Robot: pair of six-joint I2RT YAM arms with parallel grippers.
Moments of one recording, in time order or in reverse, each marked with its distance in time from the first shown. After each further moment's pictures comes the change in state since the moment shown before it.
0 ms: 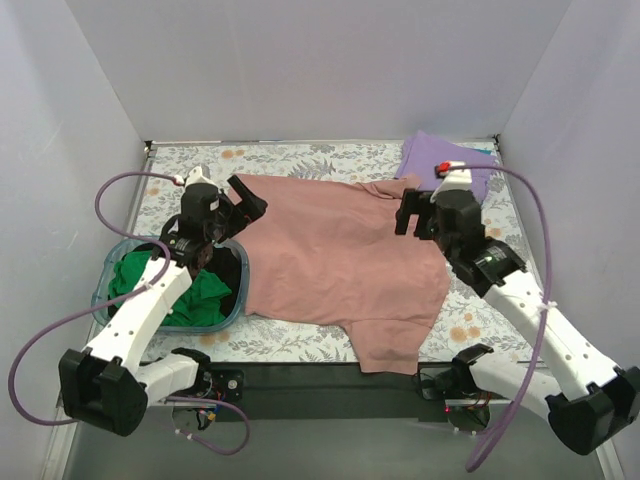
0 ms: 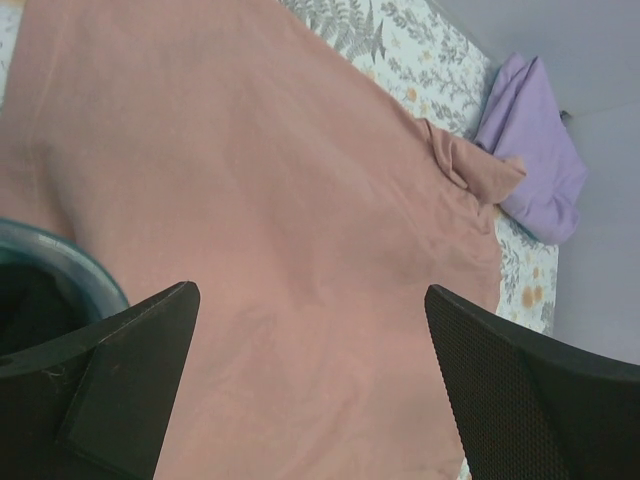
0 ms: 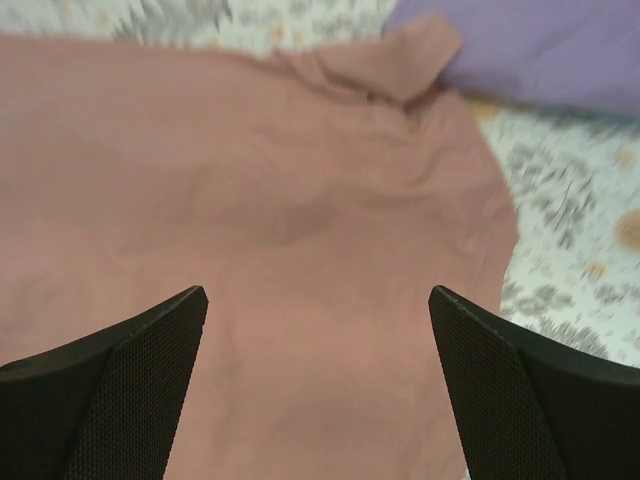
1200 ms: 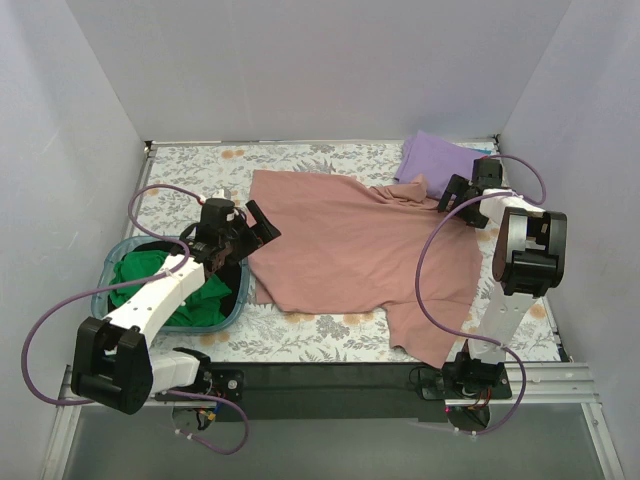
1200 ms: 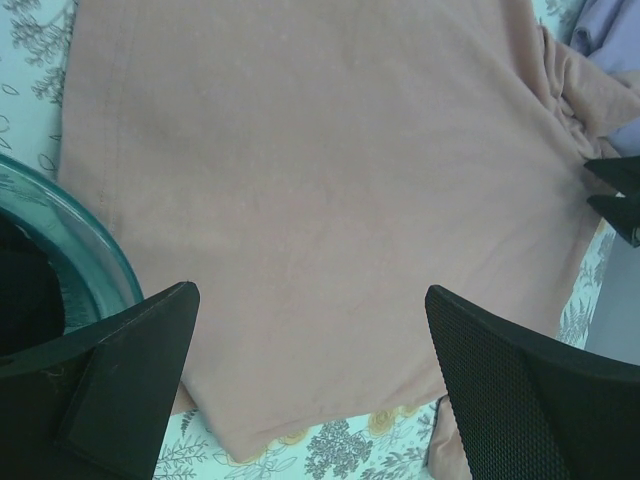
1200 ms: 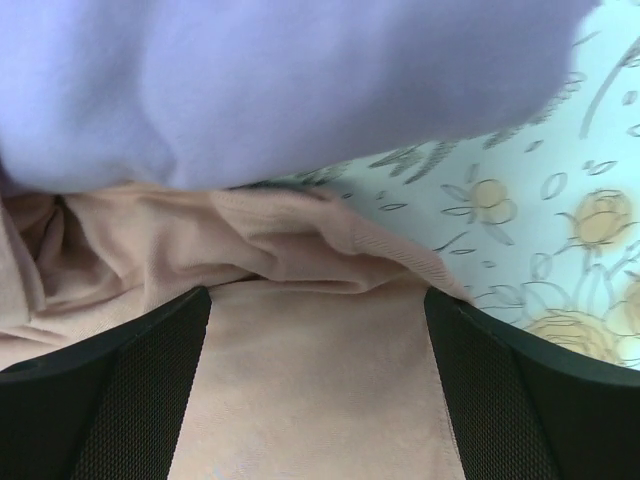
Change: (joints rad) left arm -0.013 0.066 -0.176 0.036 0.145 -0.018; right arm -0.622 0.957 0.231 0.141 -0.348 0.020
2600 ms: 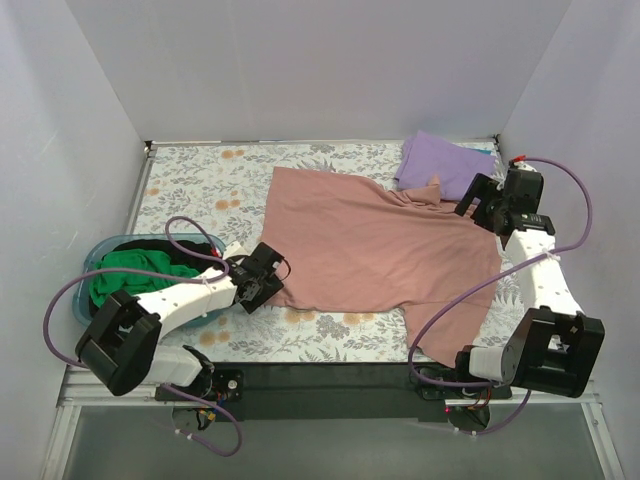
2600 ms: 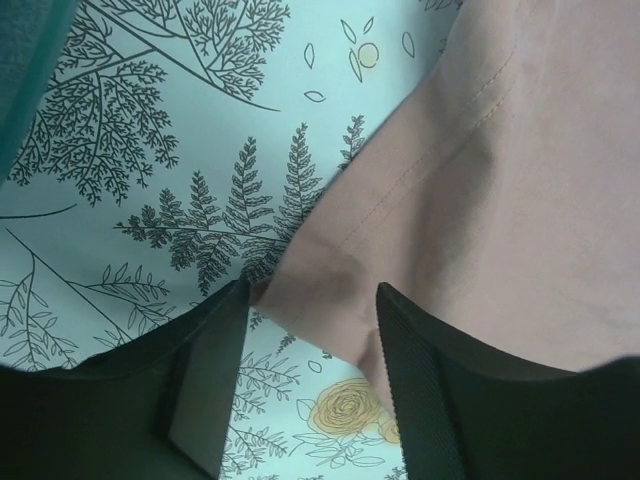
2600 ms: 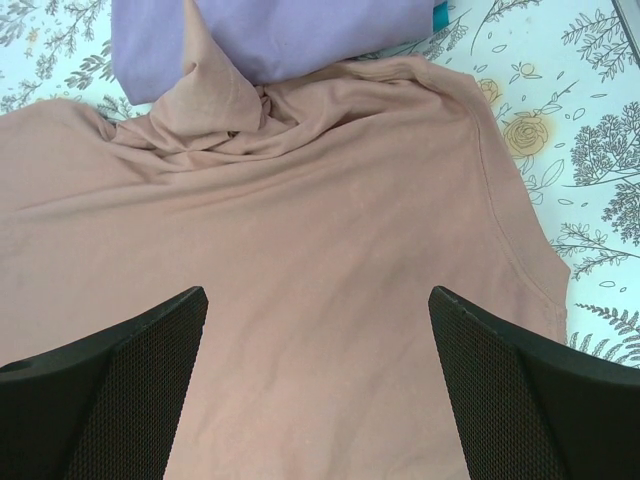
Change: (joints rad) left arm -0.363 0.116 -0.138 -0.256 -0.417 -0.506; right arm -0.051 -0.651 -0.262 -0.146 -0.077 0.012
